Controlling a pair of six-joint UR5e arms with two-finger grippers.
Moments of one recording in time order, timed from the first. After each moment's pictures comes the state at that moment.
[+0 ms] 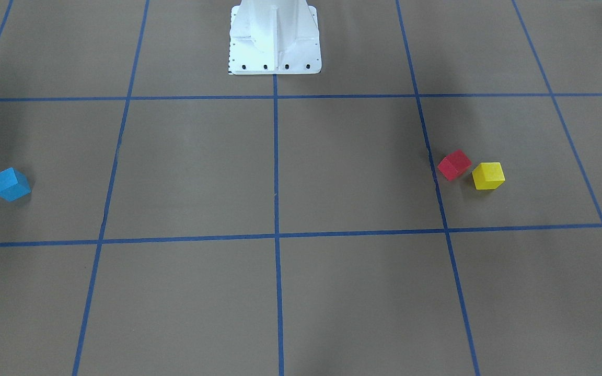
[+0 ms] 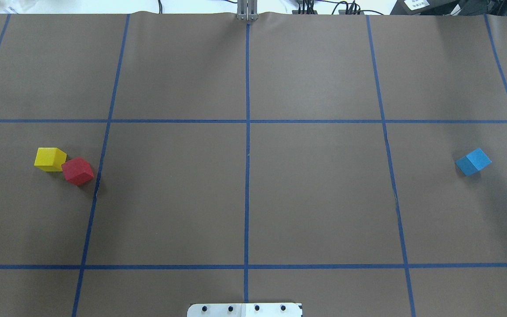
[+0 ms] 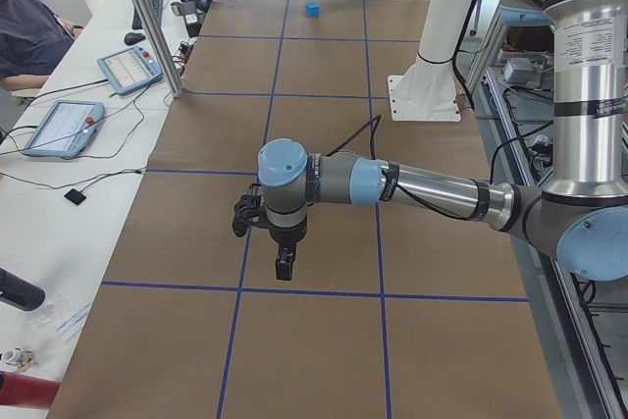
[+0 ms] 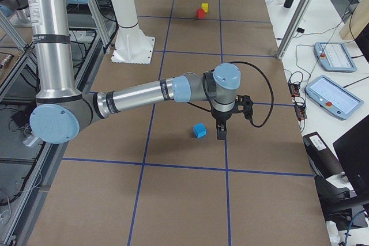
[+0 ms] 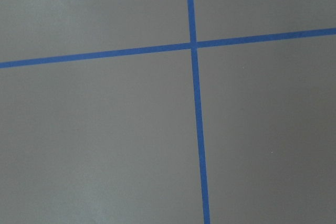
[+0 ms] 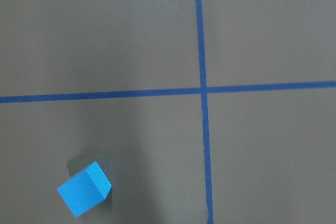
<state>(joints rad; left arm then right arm) -1.56 -1.47 -1.88 -1.47 -2.27 0.06 1.46 -1.51 1.78 -1.64 2.35 0.12</state>
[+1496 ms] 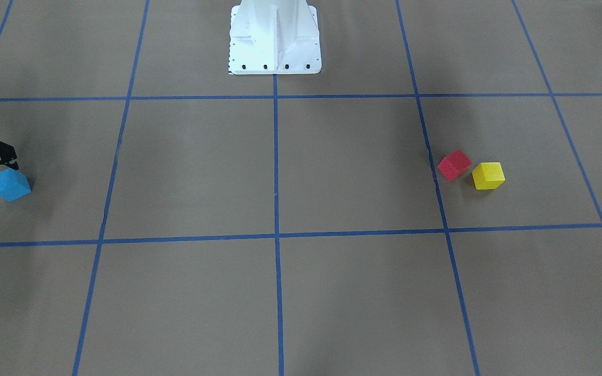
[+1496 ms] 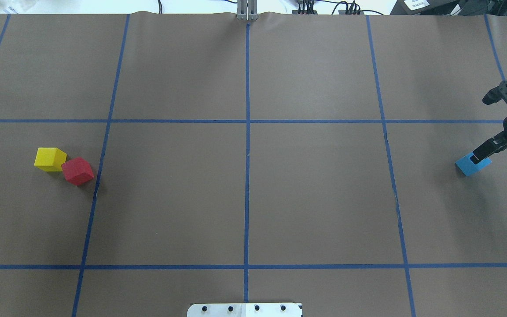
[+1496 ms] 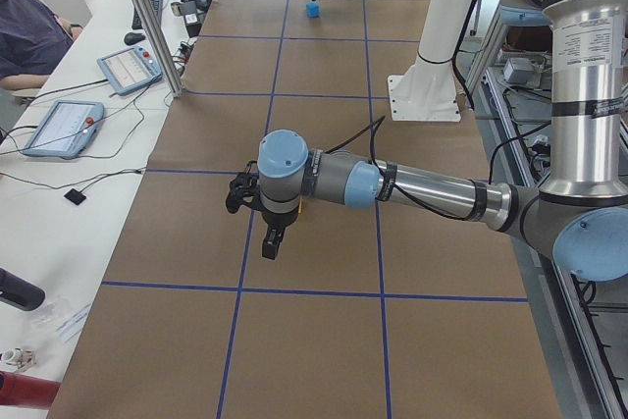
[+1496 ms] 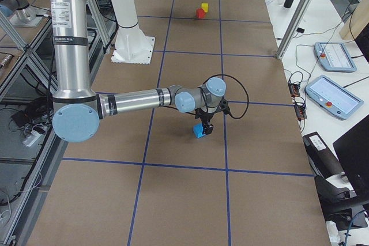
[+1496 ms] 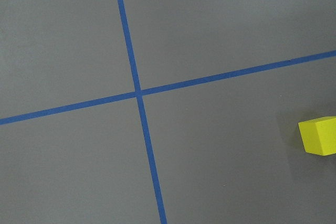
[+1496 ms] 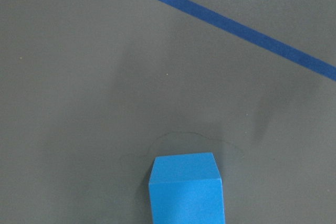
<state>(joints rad) -1.55 -1.48 -1.86 -1.58 -2.38 0.05 1.09 -1.55 1.65 -1.42 2.30 0.10</state>
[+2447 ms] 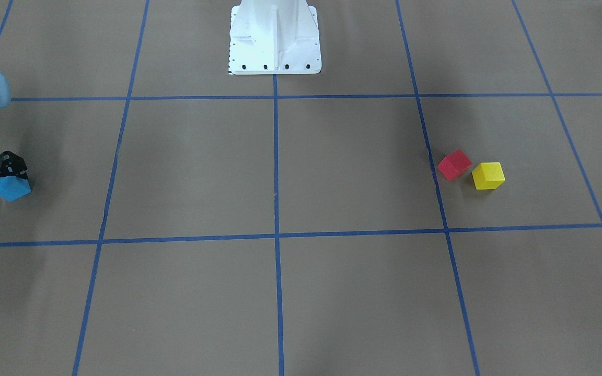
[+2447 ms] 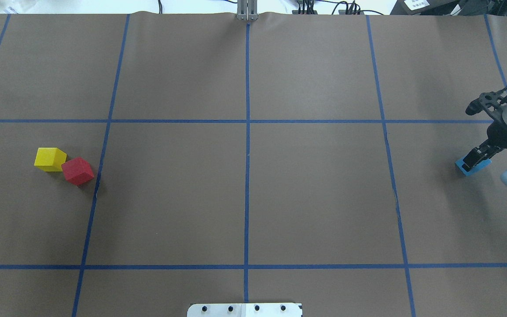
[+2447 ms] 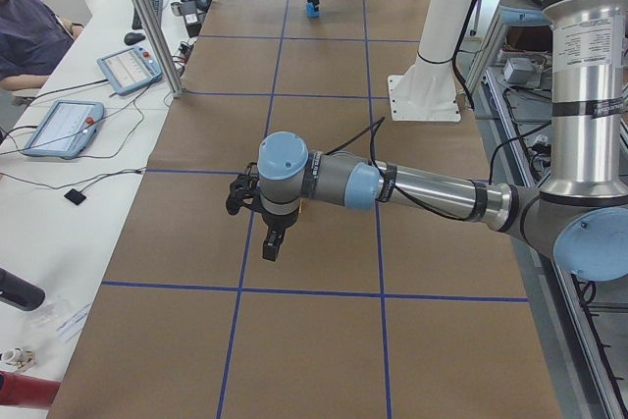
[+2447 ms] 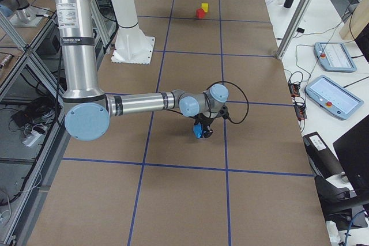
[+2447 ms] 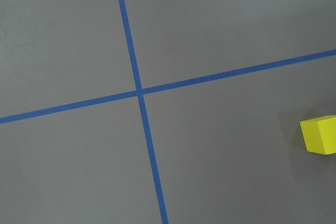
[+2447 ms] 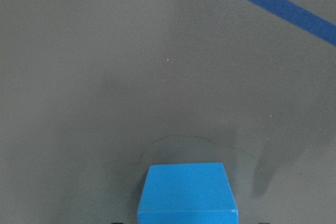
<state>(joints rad) -1.56 -1.47 -1.85 -1.58 -2.38 0.05 1.05 -1.50 1.55 -1.42 2.30 0.05</state>
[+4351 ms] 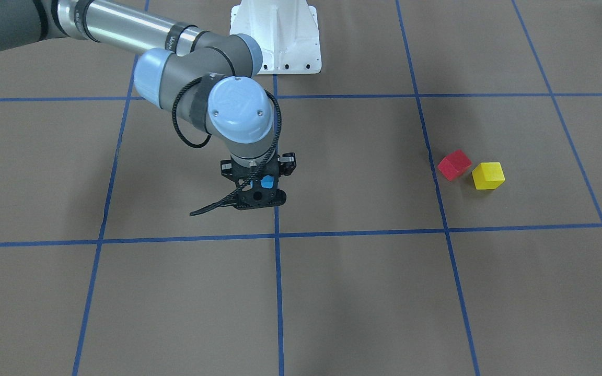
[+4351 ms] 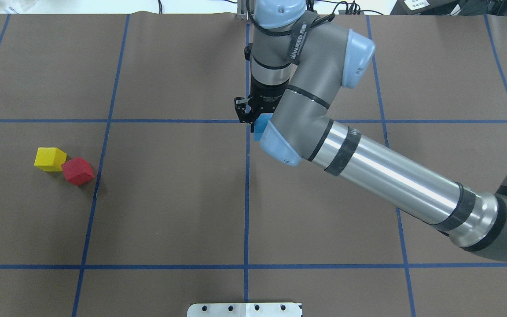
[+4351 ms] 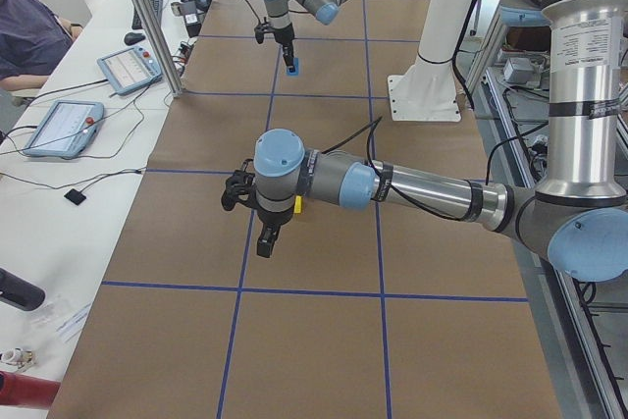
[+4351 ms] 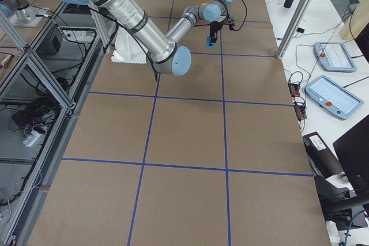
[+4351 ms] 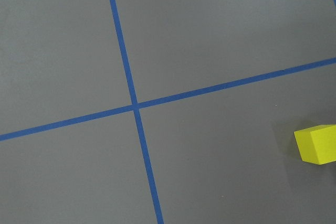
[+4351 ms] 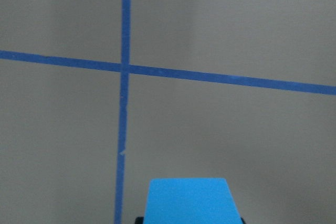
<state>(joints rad) -1.55 -1.49 -1.84 -1.61 -2.38 0.05 0.66 -0.59 1.29 -1.66 2.17 0.97</state>
